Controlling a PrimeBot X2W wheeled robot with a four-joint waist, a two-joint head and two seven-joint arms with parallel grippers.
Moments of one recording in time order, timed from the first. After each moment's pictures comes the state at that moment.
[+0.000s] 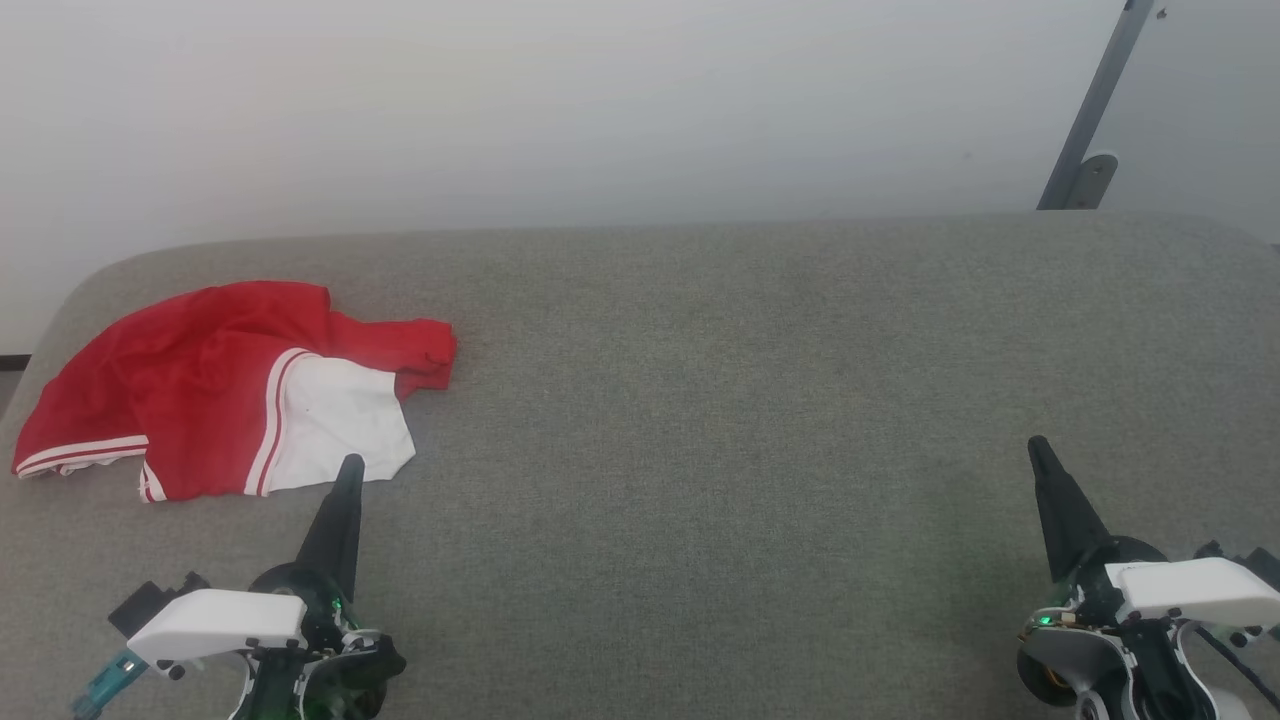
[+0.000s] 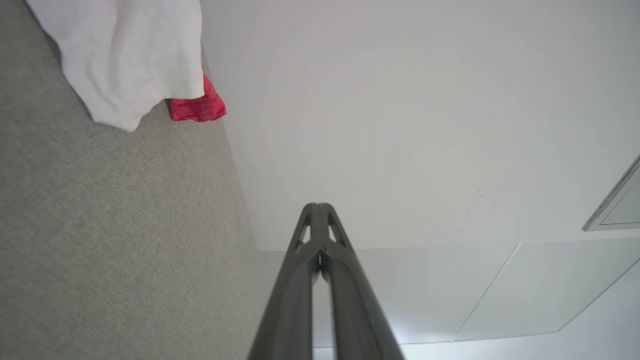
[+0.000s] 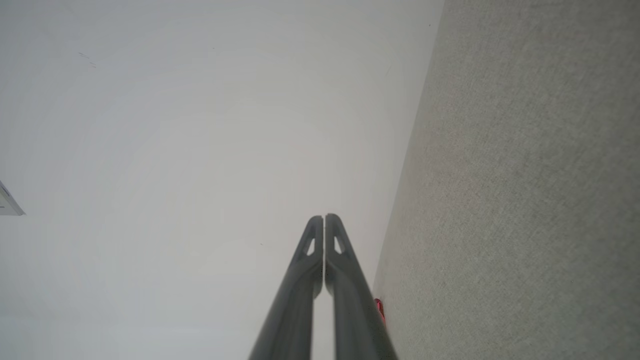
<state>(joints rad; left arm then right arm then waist) -0.10 0.05 0.11 0.25 -1.61 -0.13 0.11 -0.11 -0.05 -0.11 0.25 1.61 0.13 0.11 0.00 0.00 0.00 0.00</state>
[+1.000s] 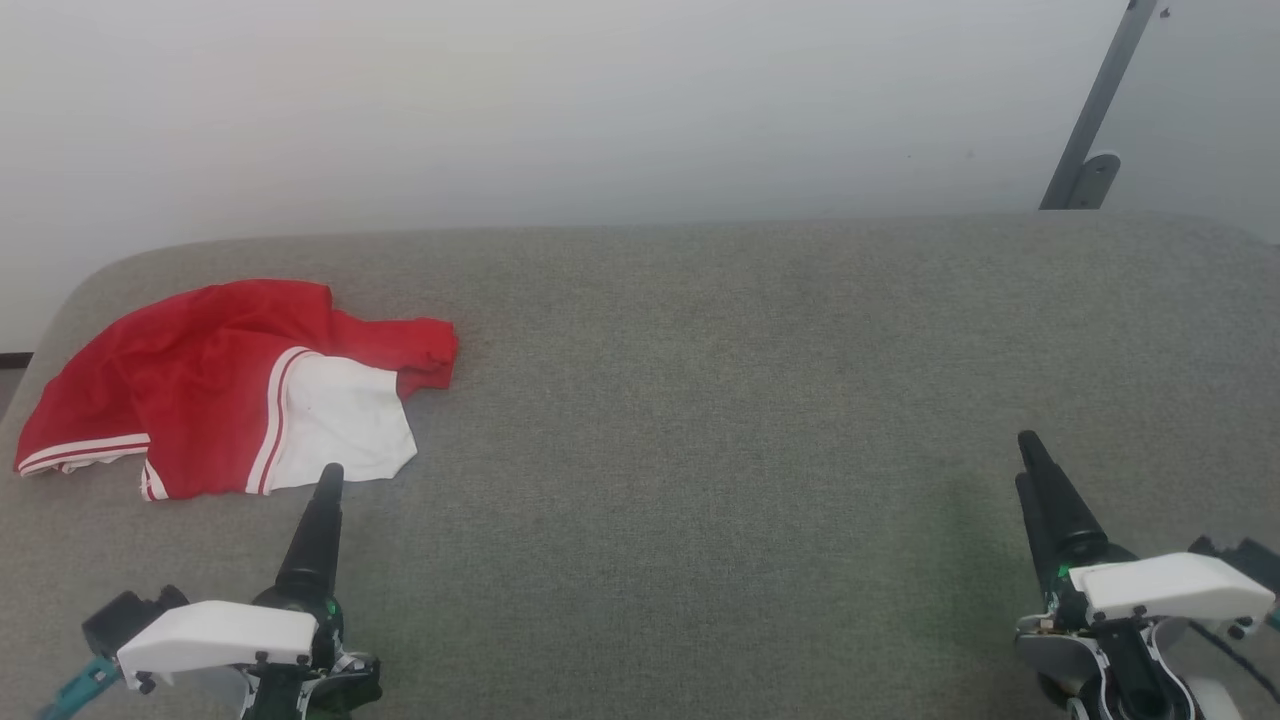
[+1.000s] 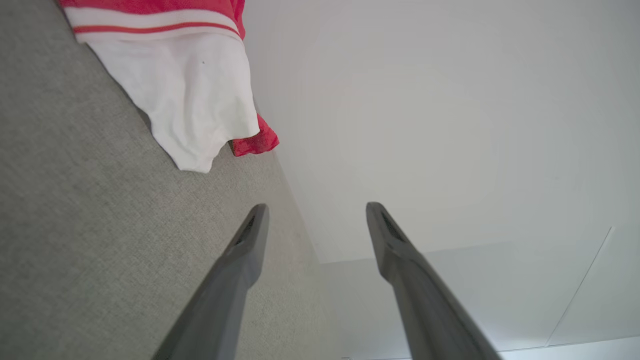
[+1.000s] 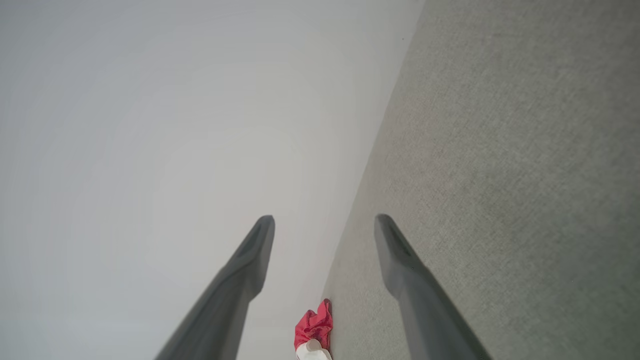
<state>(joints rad) -0.09 0.09 0.10 0.29 -1.44 -0.12 0.04 -0.12 -0.09 -0.05 0.32 1.49 0.13 0.04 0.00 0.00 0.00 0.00</state>
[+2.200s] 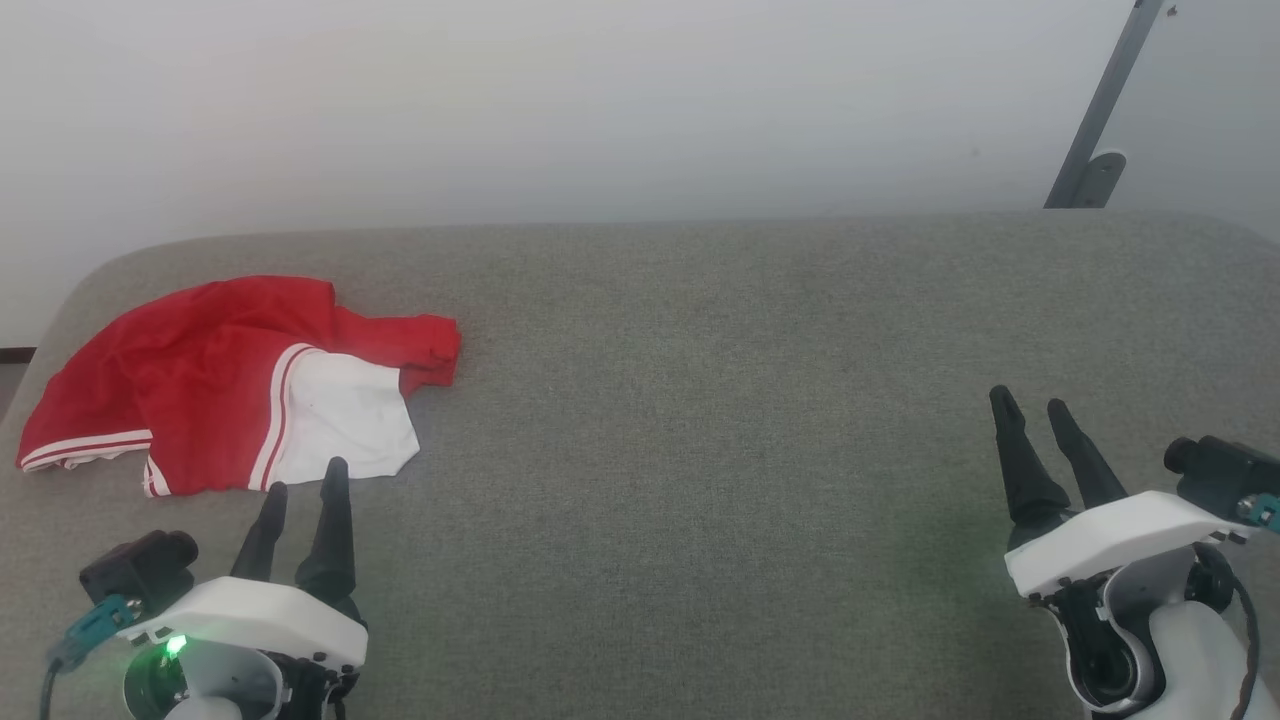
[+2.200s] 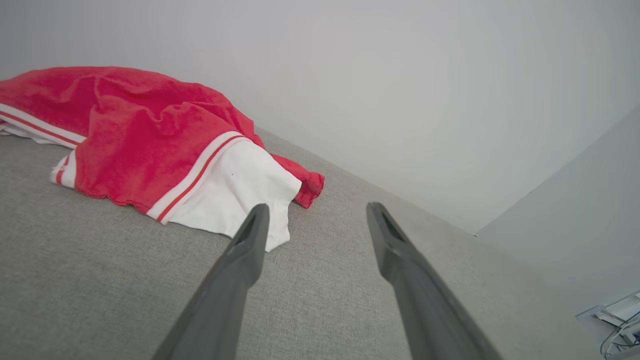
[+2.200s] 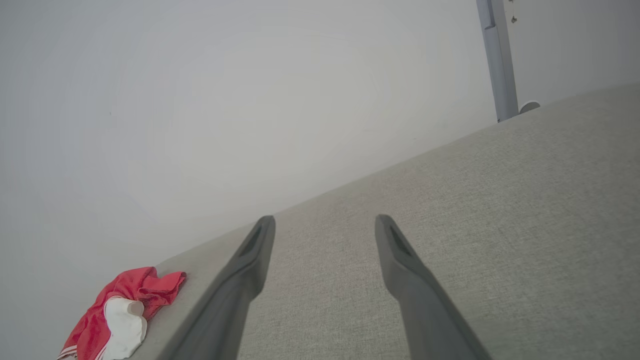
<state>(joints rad) -0.08 0.18 0.02 0.23 -0.70 -0.02 -0.09 -0.21 -0.15 0.02 0.32 0.69 0.13 -0.09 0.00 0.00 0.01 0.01</state>
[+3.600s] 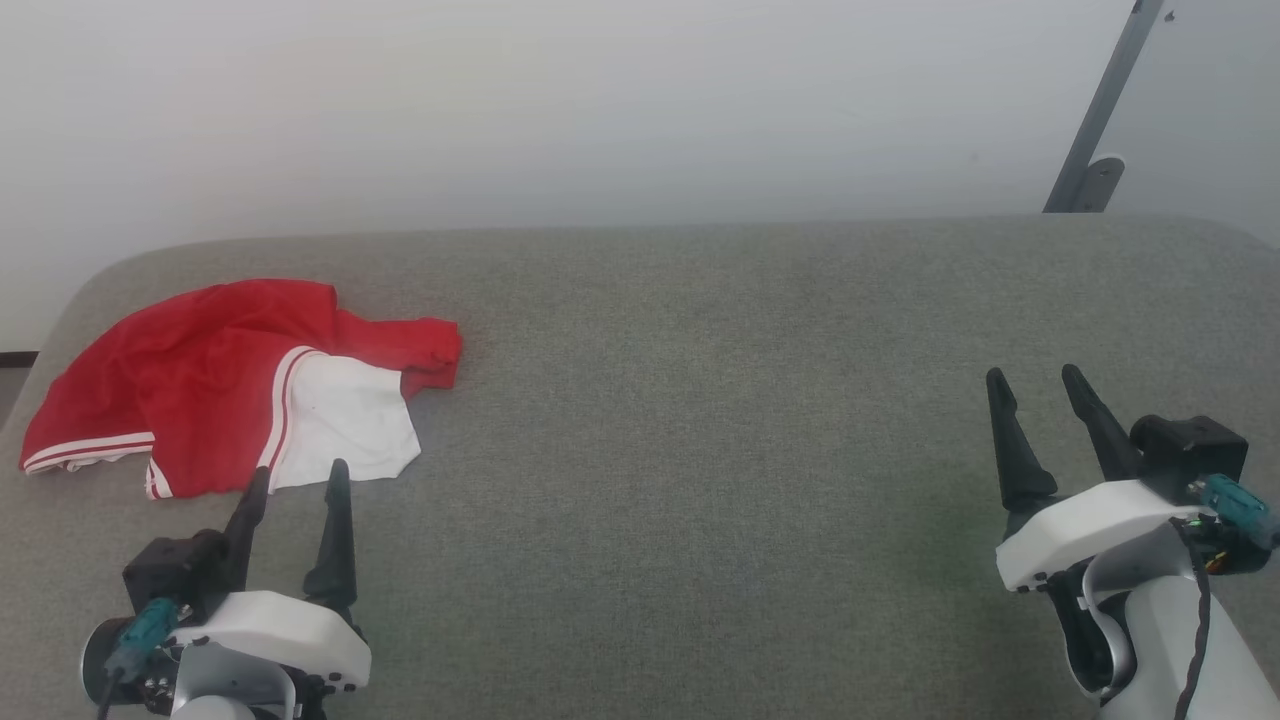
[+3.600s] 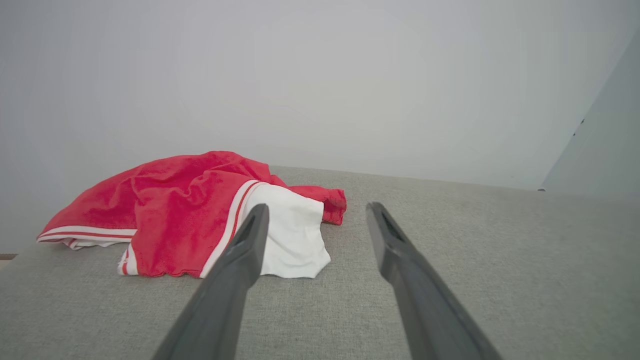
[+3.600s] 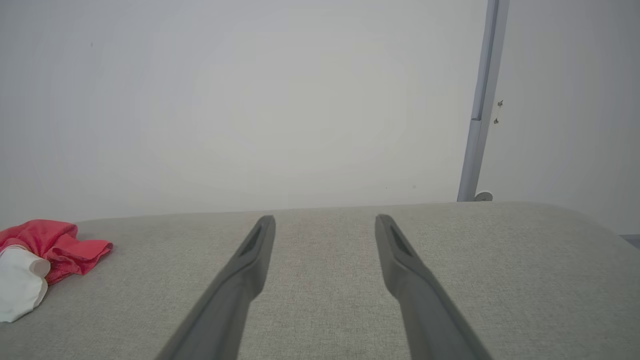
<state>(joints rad) -0.09 0.20 0.01 0.25 -0.35 -0.03 -0.20 -0.26 -0.15 0.01 0.38 0.30 0.13 -0.20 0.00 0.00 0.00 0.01</state>
